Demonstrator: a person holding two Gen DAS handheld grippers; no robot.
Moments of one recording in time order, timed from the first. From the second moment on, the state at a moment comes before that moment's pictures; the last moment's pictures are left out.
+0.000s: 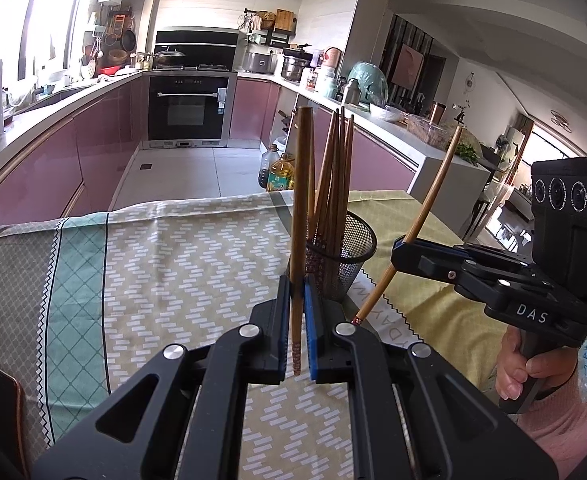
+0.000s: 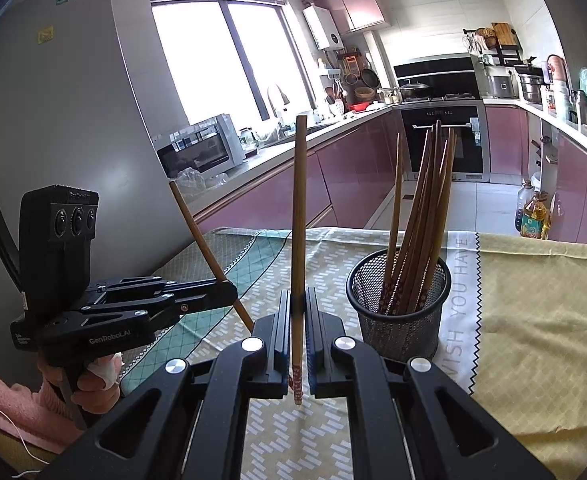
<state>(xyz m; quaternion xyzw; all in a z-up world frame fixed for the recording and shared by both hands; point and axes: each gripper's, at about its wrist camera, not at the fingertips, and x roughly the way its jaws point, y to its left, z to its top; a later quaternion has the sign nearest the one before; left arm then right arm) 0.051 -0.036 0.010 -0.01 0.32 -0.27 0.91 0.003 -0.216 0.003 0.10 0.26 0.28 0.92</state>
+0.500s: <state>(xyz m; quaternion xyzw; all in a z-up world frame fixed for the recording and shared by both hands) 0.055 -0.041 0.015 -0.01 0.31 -0.28 0.91 0.001 -0.224 0.012 0.10 0.25 0.27 0.93</state>
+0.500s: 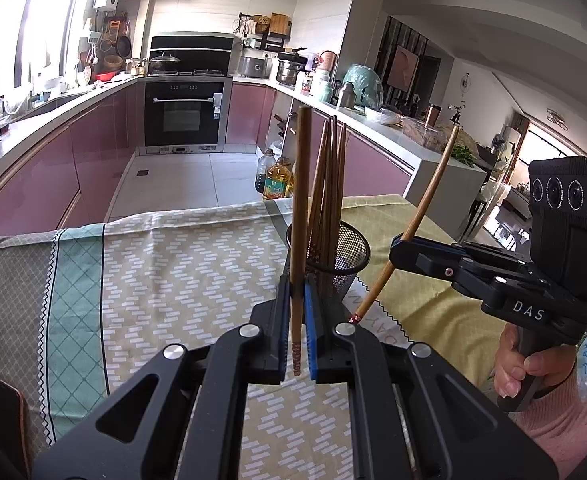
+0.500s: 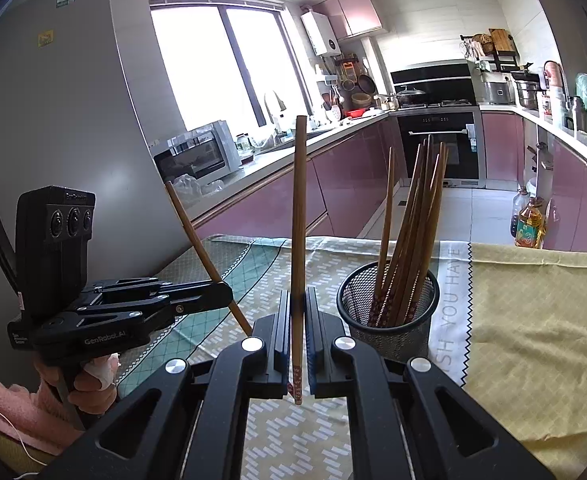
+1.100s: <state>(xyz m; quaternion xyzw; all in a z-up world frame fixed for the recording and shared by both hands) 0.059 -0.046 0.019 0.00 0.31 -0.28 0.91 0.001 -0.232 0.023 0.10 0.24 0.27 0.93</state>
